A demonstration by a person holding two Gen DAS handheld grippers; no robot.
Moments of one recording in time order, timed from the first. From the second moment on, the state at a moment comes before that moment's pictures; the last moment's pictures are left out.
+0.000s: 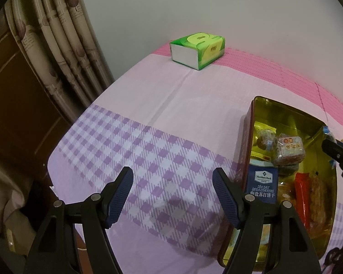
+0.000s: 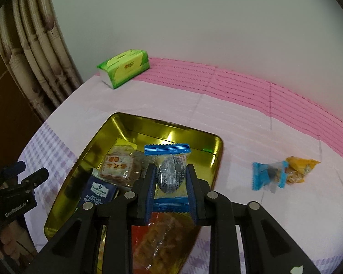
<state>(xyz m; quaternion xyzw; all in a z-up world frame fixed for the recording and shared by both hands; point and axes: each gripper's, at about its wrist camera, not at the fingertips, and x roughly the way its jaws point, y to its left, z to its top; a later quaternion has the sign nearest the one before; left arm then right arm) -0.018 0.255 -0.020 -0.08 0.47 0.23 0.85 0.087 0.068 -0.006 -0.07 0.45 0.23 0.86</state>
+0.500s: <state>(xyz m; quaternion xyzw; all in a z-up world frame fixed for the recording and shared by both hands) -0.018 0.253 -0.020 -0.07 0.47 0.22 0.85 0.086 0.073 -0.023 -0.08 0.47 0.23 0.85</state>
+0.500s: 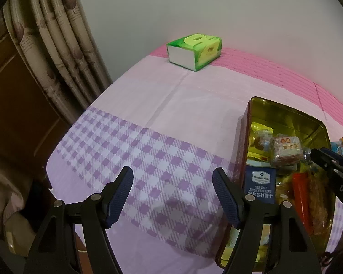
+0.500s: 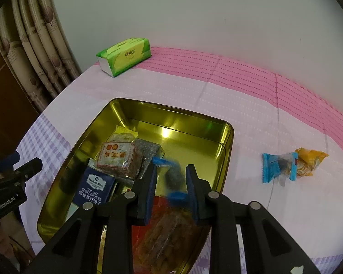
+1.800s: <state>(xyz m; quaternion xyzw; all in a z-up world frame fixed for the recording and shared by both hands) -0.015 0.243 -0.021 -0.07 0.47 0.21 0.86 0.168 -0.110 -0.005 0.06 0.47 0.06 0.88</state>
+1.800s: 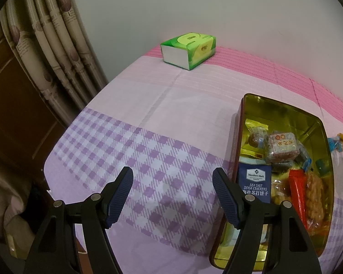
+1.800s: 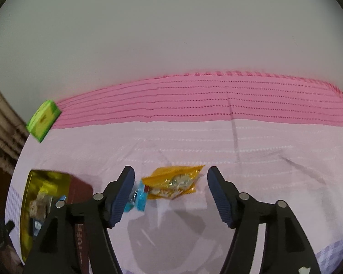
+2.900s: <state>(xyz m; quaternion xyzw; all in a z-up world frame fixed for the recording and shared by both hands) -0.011 0.235 -0.023 -0.05 0.47 0.21 0.86 0.162 -0.110 -0.065 -0.03 0.46 0.05 0.89</state>
